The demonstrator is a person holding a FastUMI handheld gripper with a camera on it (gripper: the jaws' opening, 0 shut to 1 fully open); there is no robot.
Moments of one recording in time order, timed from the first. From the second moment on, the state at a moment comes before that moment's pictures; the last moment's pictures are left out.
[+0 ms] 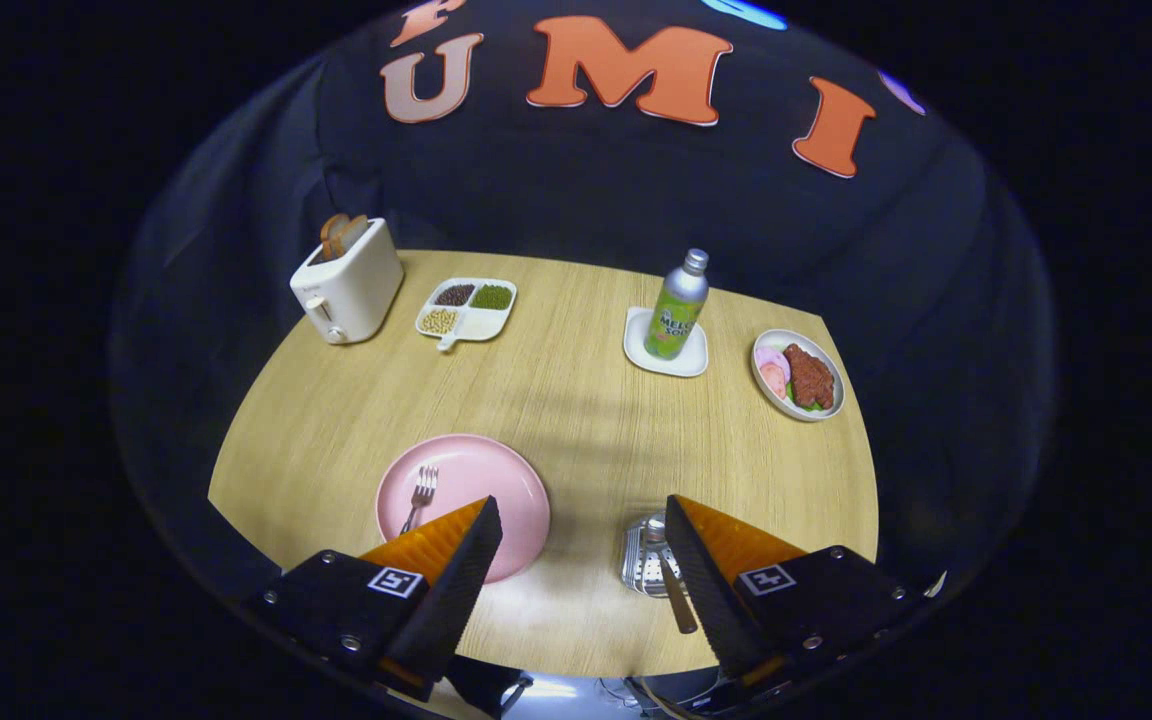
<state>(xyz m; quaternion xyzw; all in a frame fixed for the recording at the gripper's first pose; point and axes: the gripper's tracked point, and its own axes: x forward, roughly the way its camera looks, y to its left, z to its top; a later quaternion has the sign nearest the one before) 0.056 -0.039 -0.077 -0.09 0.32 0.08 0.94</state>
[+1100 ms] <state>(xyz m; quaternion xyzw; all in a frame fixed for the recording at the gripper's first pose) 0.026 0.103 -0.196 -0.06 0.25 0.09 0.96</state>
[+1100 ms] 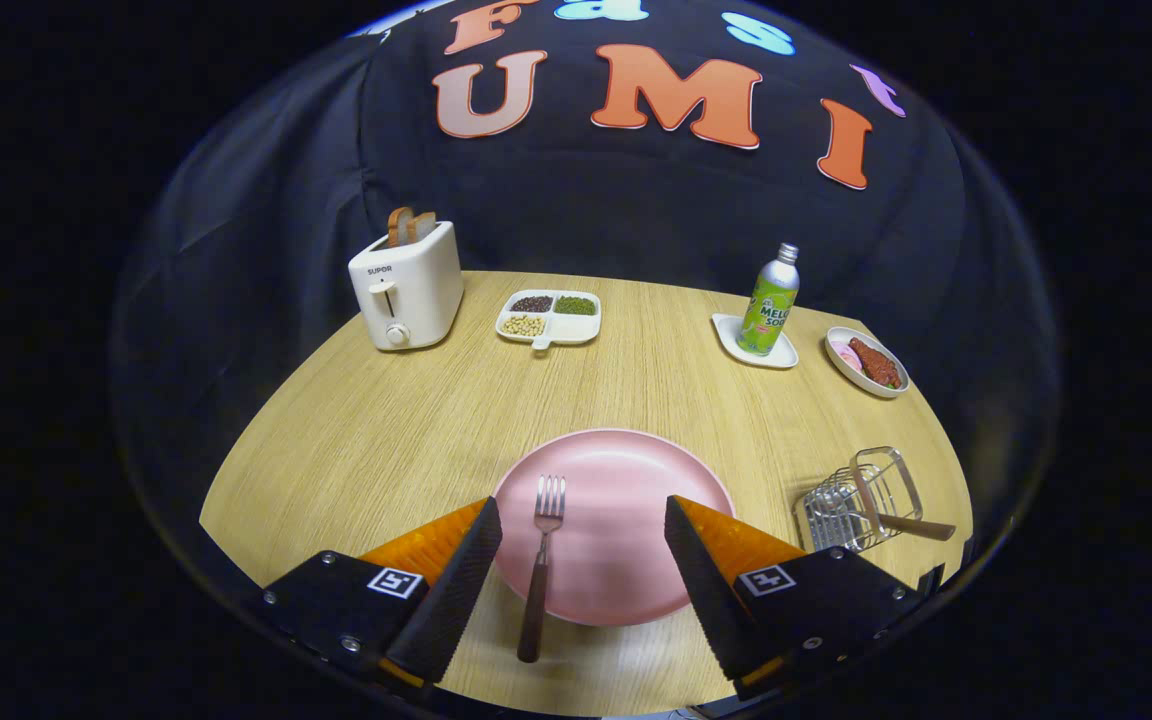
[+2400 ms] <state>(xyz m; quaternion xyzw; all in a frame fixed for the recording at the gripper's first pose) 0.037 0.111 -0.285 -0.07 0.34 0.08 0.93</state>
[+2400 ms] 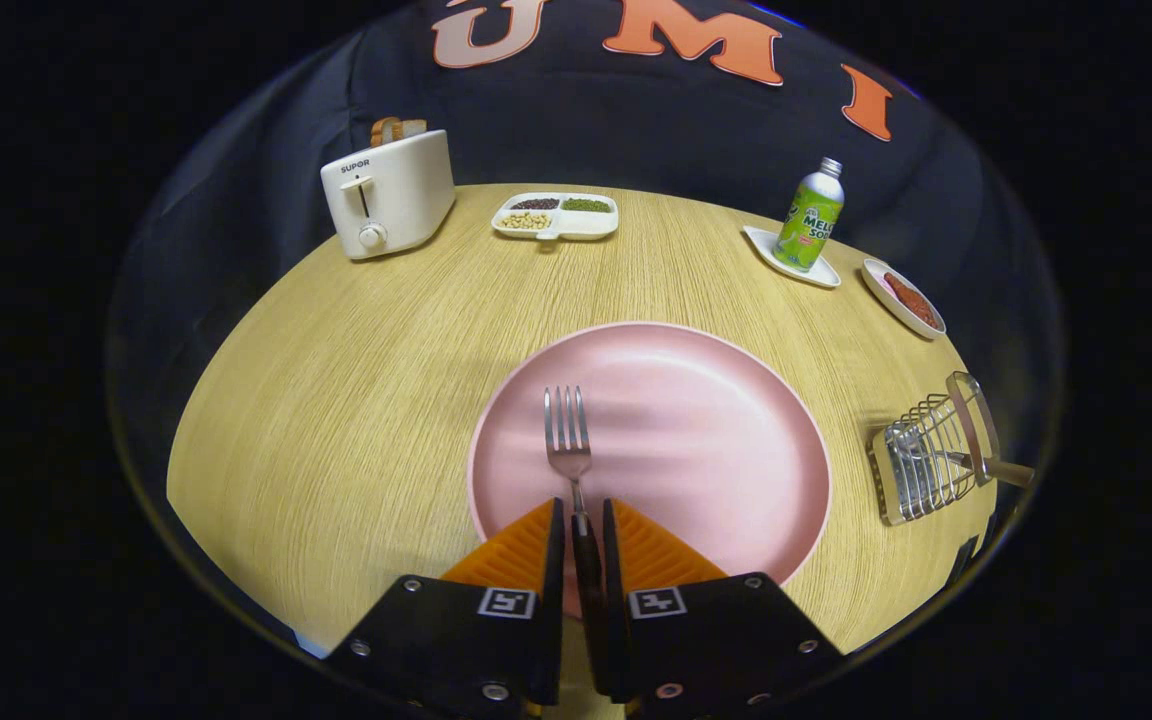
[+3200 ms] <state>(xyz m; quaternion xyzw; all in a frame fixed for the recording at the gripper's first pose) 0.026 0.072 -0.234 -0.03 0.37 0.09 0.92</state>
